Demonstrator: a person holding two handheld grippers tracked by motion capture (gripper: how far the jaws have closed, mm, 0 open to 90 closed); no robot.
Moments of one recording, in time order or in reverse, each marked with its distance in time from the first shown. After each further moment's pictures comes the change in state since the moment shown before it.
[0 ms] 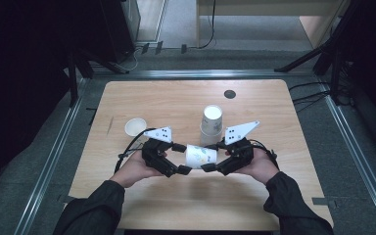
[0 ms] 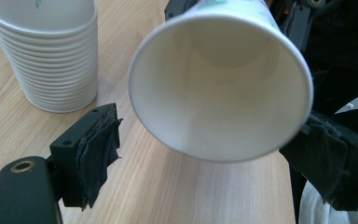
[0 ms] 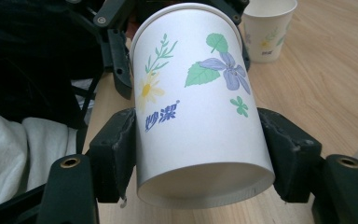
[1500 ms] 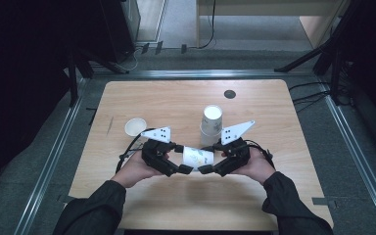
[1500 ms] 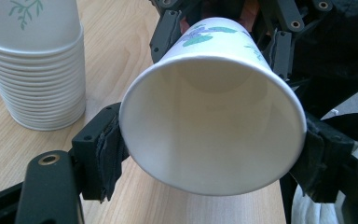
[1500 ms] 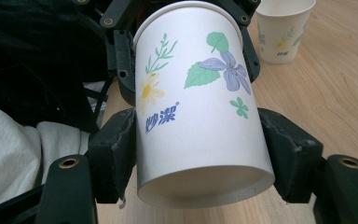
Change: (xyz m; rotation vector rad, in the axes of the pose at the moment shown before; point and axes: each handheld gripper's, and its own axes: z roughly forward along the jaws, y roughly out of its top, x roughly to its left) left arm -0.001 -0.001 -0.002 -0.053 -0.049 0.023; right arm 0.000 0.002 0.008 -0.005 0.047 0.021
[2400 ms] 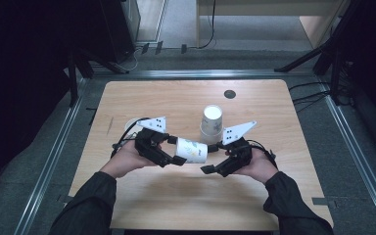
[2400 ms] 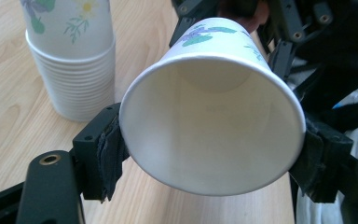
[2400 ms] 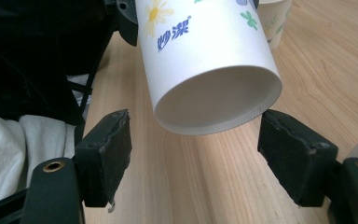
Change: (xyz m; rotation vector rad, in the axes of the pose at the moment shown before) left arm 0.006 0.027 -0.024 0.126 0.067 0.027; right arm 0.000 -0.002 -0.004 0.038 -0.063 0.010
